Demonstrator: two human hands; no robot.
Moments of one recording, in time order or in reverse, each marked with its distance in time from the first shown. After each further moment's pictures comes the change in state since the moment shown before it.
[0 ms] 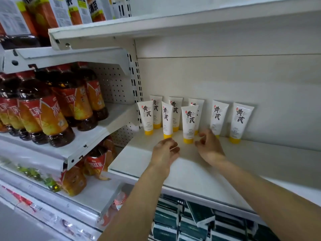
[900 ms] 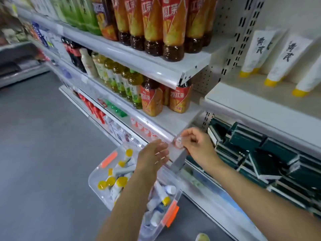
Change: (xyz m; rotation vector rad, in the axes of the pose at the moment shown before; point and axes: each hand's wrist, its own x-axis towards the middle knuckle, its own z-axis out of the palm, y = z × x) left_hand -0.154 -0.047 -0.319 -0.191 0.466 -0.079; right_hand -0.251 -0.096 0.210 0.365 -0.624 -0.104
